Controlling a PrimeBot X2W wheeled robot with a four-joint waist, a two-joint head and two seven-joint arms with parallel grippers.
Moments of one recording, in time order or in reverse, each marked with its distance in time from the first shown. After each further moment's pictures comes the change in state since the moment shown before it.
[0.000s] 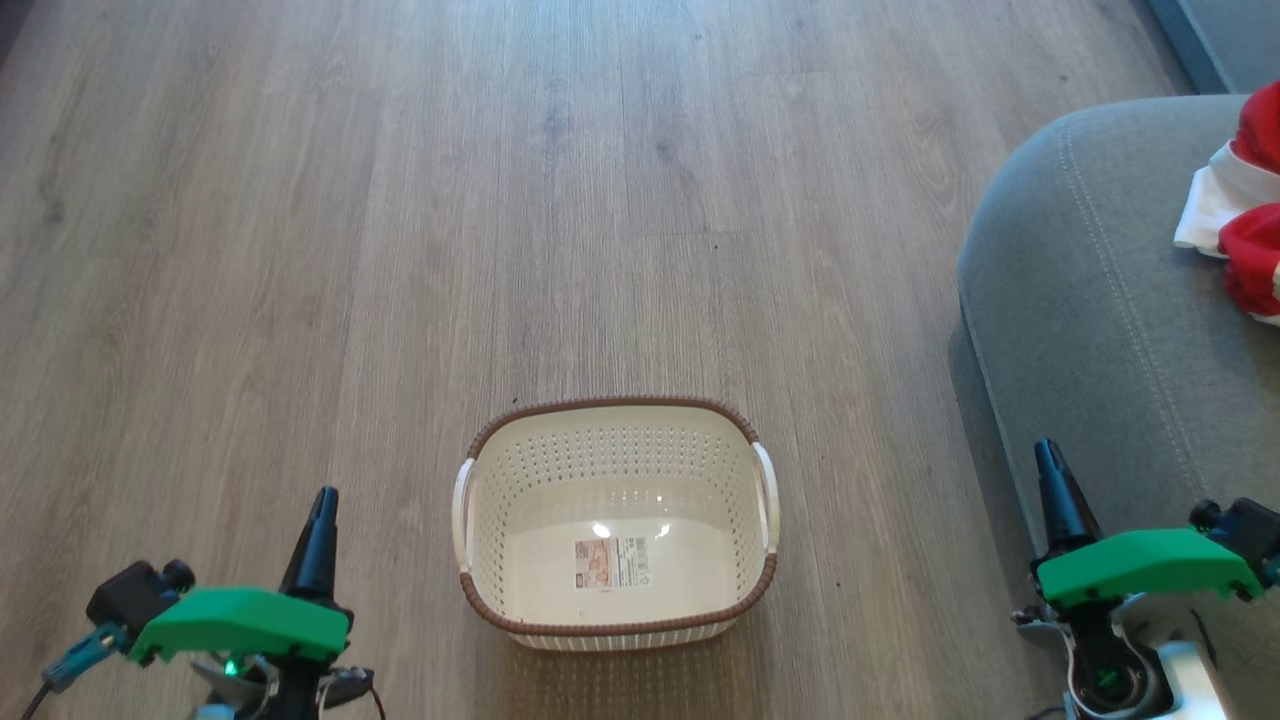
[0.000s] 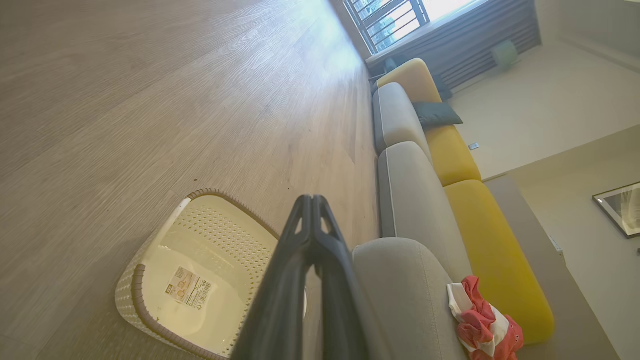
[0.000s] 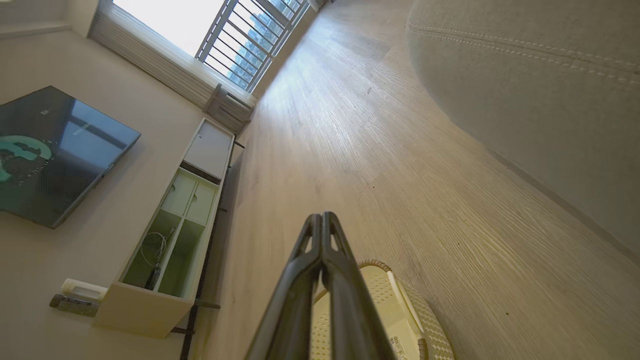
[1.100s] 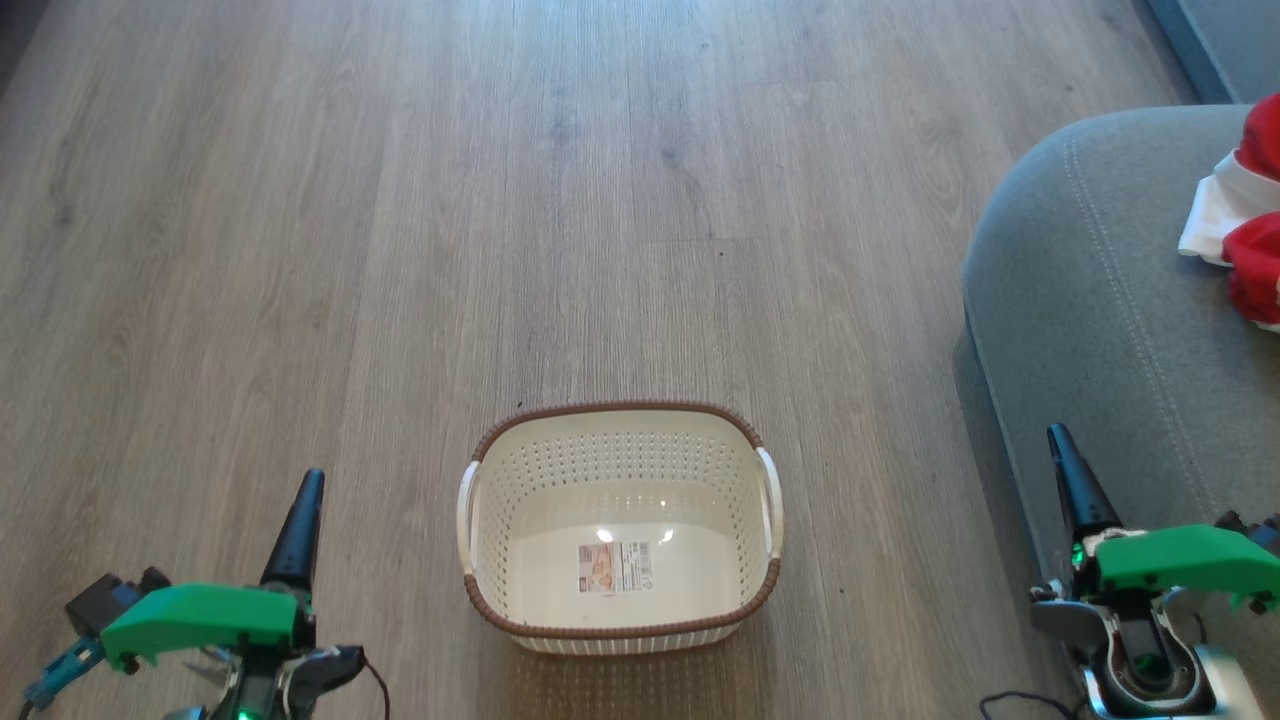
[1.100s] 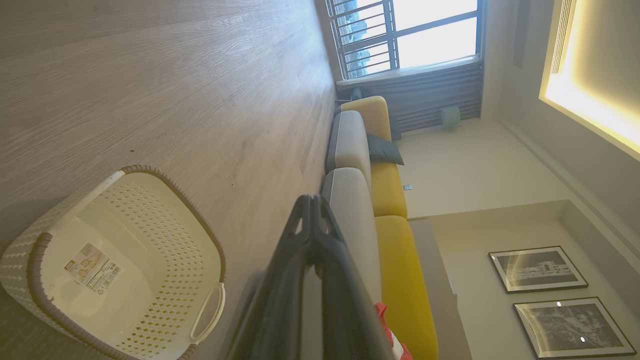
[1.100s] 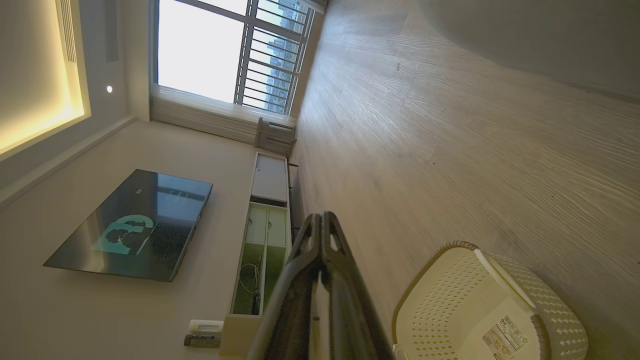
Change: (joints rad) left arm 0.000 -0.002 0.032 -0.045 -0.337 0.000 0.089; right arm 0.010 0.002 -0.026 -0.065 0.397 0.000 0.098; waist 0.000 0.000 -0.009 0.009
